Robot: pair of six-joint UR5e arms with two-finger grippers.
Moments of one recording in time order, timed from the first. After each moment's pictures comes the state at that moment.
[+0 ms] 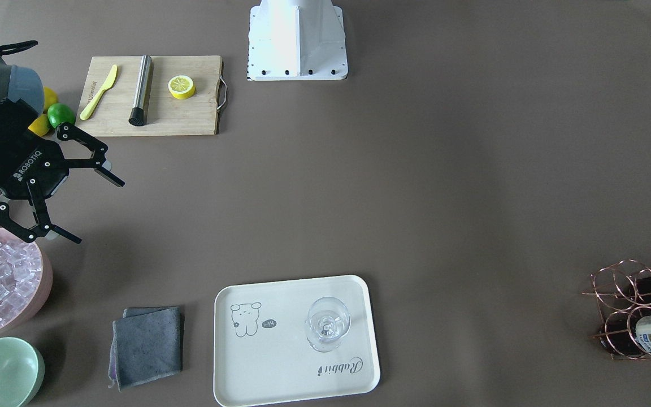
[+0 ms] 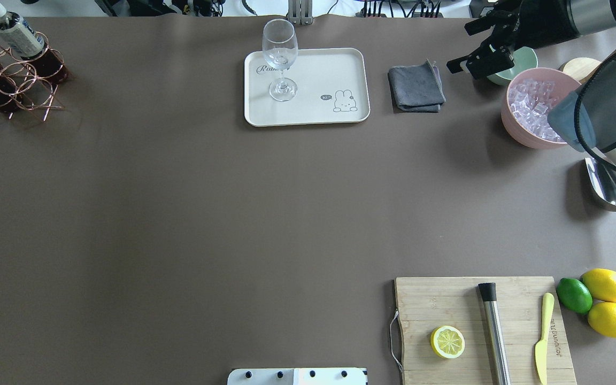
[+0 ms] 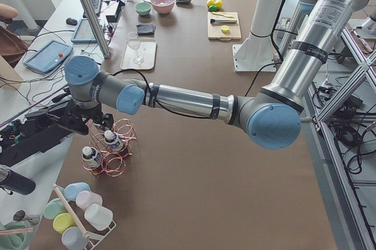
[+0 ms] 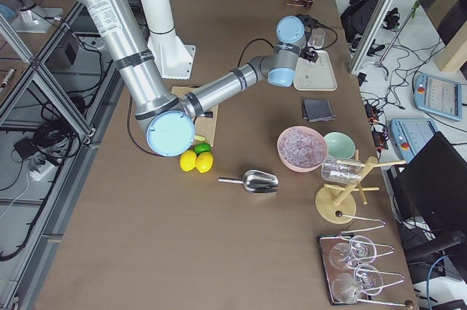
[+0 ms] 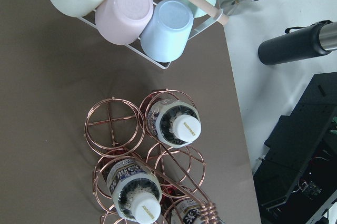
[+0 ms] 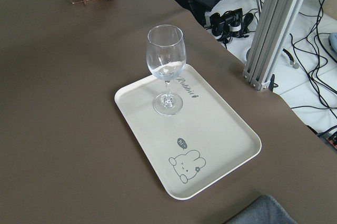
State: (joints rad) left arm -1.62 -2.04 -1.28 -1.80 -2.40 -1.63; right arm 1.11 -1.14 1.62 -0.69 2.36 0.20
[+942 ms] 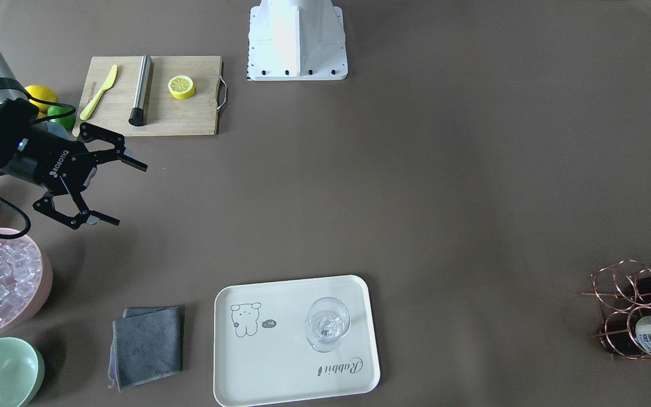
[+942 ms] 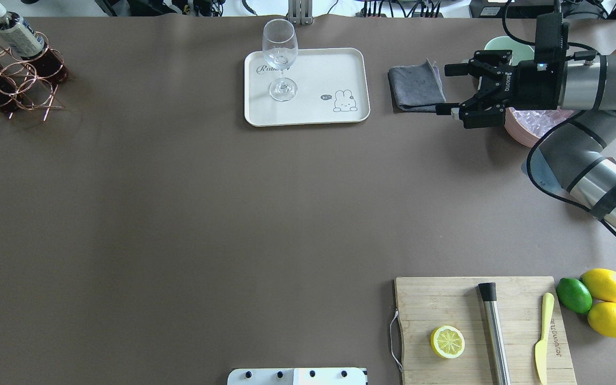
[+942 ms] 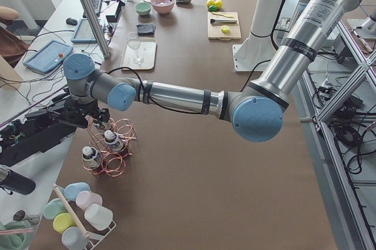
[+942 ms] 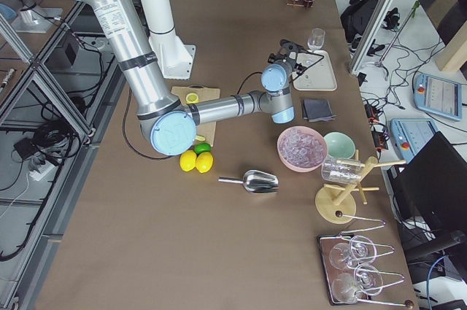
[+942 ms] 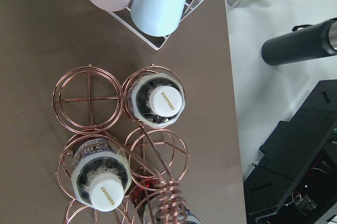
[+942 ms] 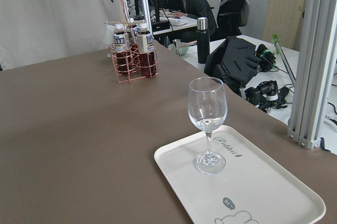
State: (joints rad) left arm -1.55 -2.10 -1.18 -1.89 -2.33 -1.80; right arm 0.99 -1.17 1.33 0.22 2.23 0.57
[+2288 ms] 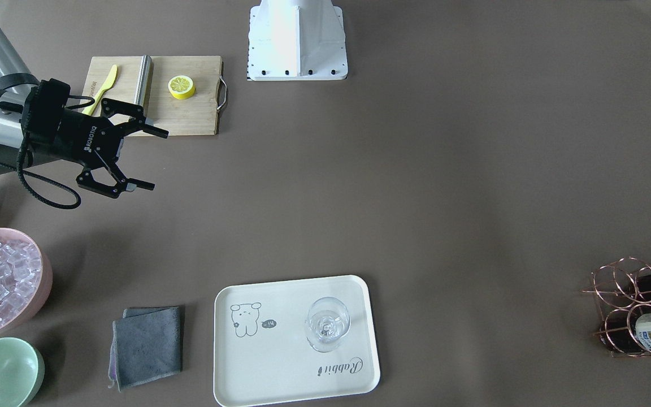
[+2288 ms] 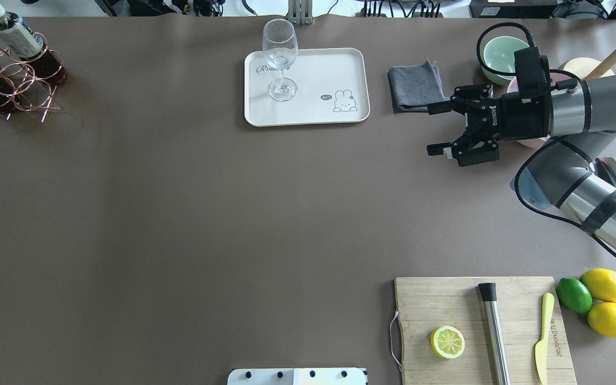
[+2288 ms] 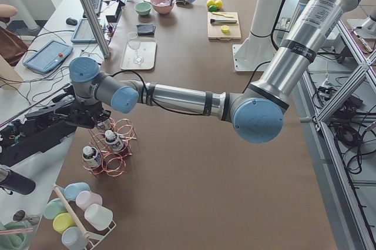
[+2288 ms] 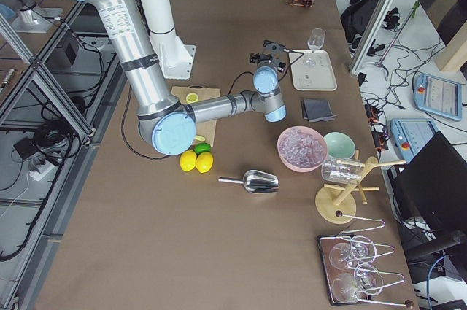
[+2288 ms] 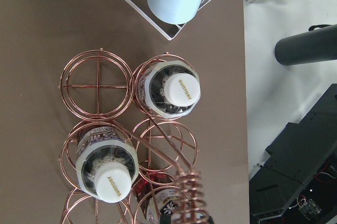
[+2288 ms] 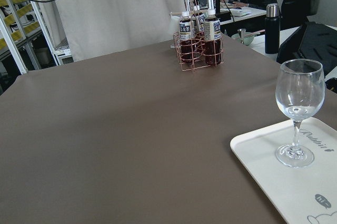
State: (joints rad) left arm -1.53 -2.08 -1.21 -1.91 -2.34 -1.88; right arm 0.93 -1.18 1.35 0.27 2.34 0.58
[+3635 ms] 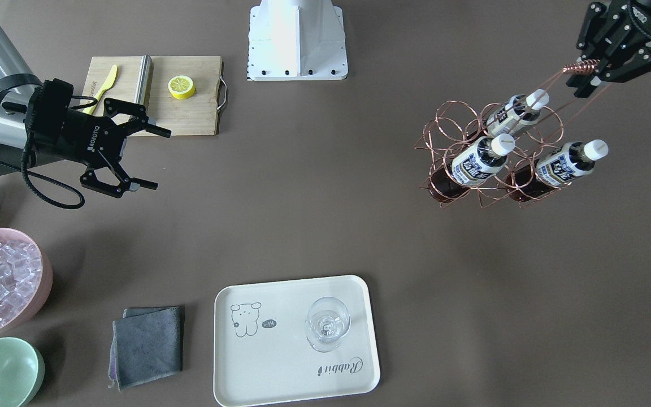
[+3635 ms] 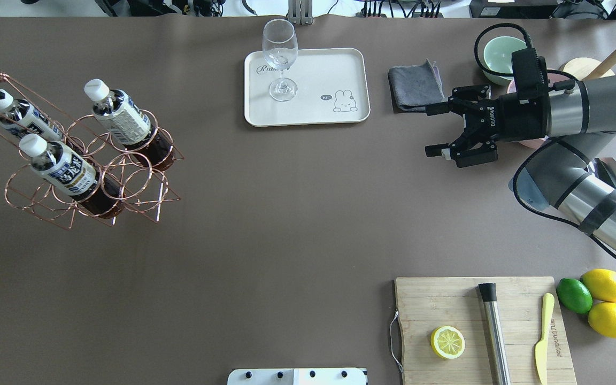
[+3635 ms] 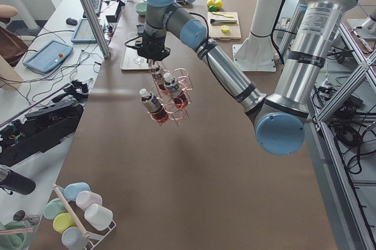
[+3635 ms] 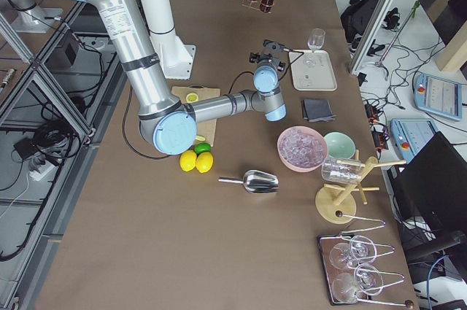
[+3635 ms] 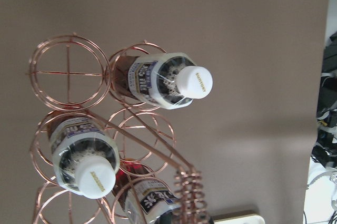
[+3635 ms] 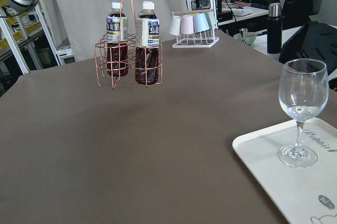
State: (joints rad) left arm -1.21 -1.91 -2.28 -1.23 -2.29 -2.38; right arm 0.92 -1.17 1.35 0.27 2.34 0.58
